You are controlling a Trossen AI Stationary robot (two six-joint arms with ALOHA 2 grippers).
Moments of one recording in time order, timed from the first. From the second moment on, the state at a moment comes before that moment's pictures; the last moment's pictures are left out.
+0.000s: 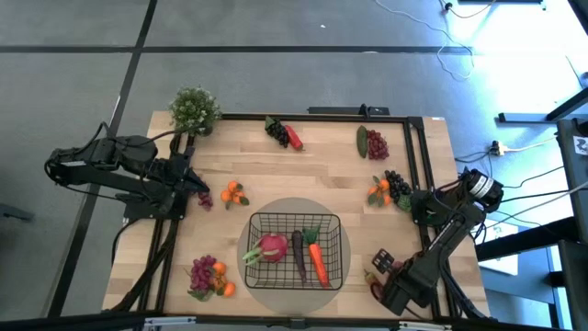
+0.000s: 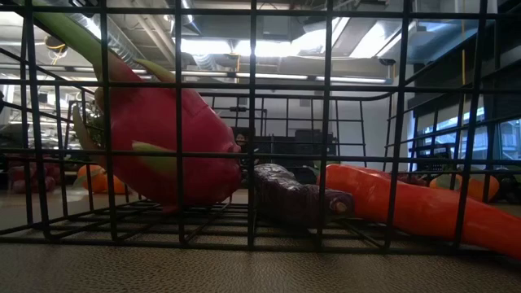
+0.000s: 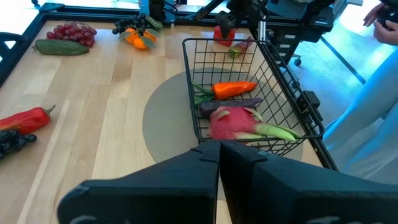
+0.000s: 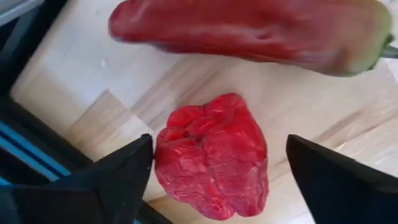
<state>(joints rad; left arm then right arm) -0.08 0.50 0.90 -0.80 0.08 -0.10 0.95 1.75 1.12 -1.00 -0.11 0.13</state>
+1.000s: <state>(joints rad) -0.08 0.50 0.90 -0.80 0.08 -0.10 0.95 1.72 1.13 -1.02 -0.18 0.02</state>
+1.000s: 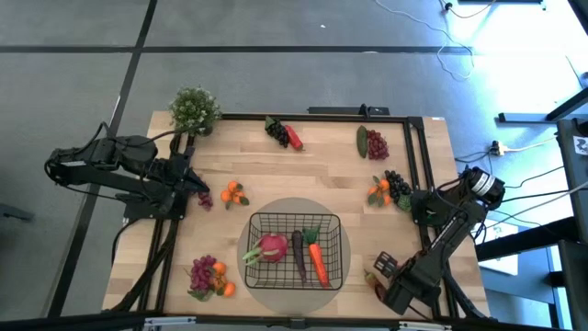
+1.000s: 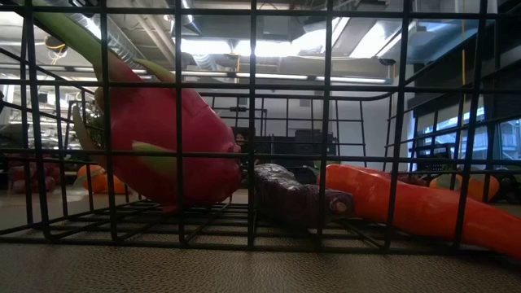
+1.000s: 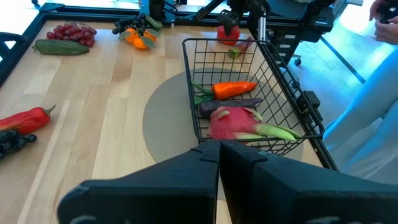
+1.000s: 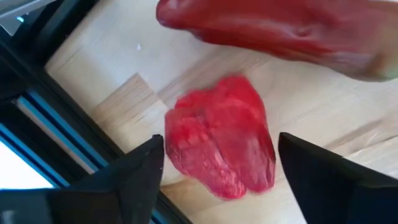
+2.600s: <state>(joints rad) -0.08 0.50 0.90 -0.80 0.08 -0.10 0.95 1.68 1.04 -0.92 -0.11 -0.15</state>
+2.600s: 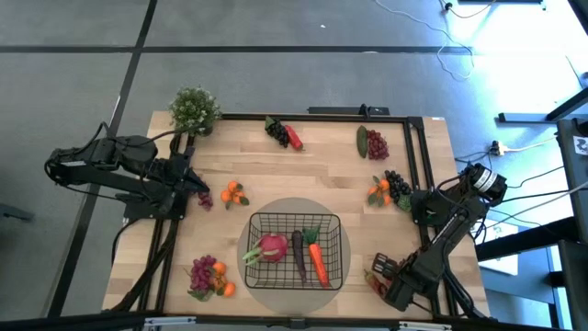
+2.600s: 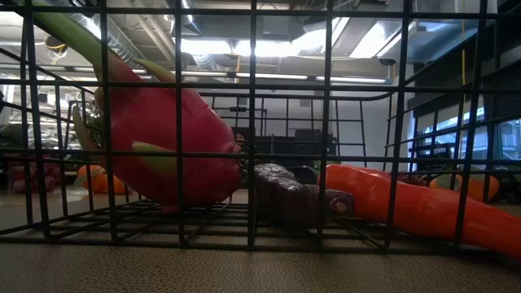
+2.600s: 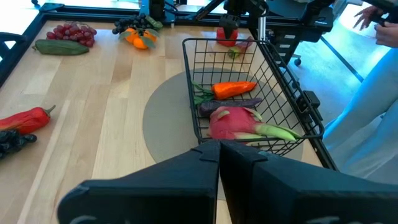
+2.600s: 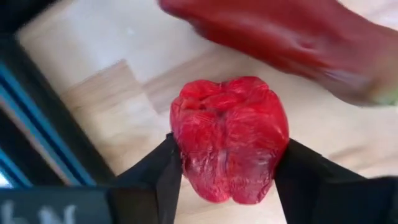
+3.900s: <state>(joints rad) -0.08 0.50 0.90 -0.80 0.08 -0.10 0.94 1.68 1.04 -0.88 -0.02 0.12</state>
